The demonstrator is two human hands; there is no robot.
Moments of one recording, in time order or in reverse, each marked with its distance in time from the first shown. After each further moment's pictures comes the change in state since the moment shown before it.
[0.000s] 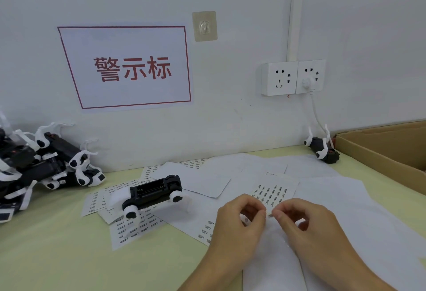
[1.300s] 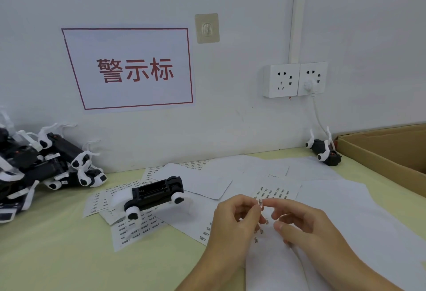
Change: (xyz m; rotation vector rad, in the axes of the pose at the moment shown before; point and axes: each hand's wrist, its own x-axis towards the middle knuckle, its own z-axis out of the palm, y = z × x) left_hand 0.000 0.005 -0.006 -0.181 0.023 -0.074; right_hand 0.002 -0.003 -0.003 0.350 -0.220 0.079
